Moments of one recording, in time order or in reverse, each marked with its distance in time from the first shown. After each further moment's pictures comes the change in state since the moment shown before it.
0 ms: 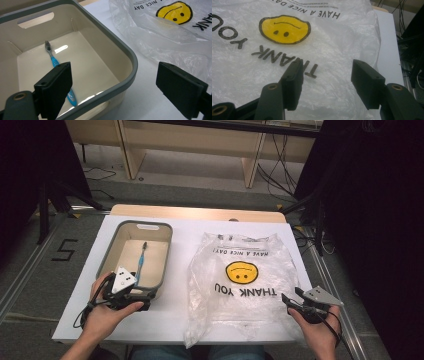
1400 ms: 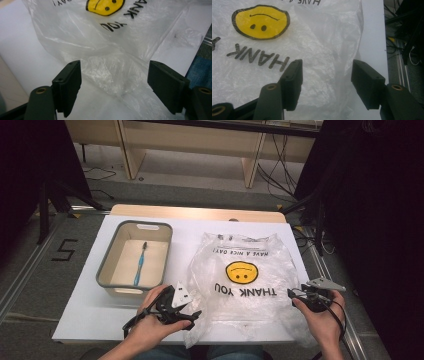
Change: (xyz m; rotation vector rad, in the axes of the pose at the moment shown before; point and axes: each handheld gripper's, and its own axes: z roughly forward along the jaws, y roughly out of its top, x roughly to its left) left arm -0.112 0.031 0.037 0.155 -0.227 0.176; right arm -0.021 0.019 0.007 0.151 -0.058 0.078
